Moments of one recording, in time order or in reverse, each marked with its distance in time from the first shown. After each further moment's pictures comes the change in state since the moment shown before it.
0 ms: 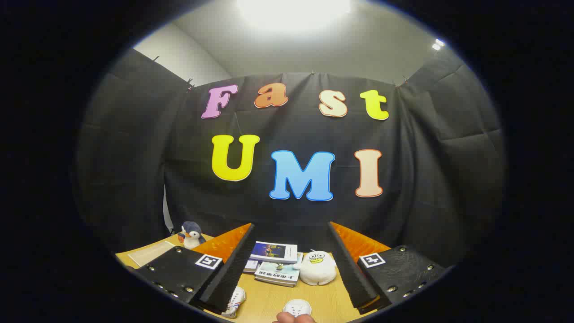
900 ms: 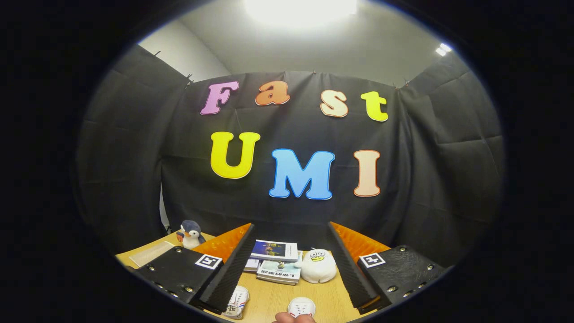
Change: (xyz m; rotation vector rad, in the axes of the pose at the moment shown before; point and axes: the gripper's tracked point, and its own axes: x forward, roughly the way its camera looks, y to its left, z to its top) arm -0.005 0.031 0.000 -0.011 0.014 -0.027
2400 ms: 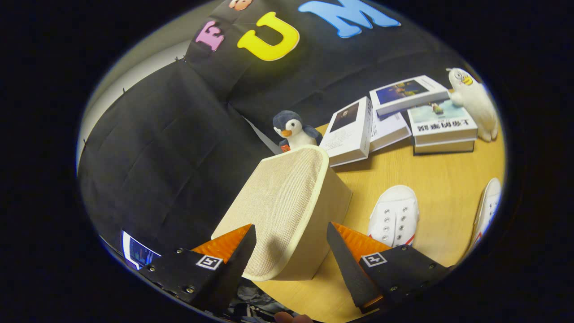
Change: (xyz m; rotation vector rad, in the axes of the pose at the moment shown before) arm 0.007 0.255 -0.273 0.665 0.798 0.765
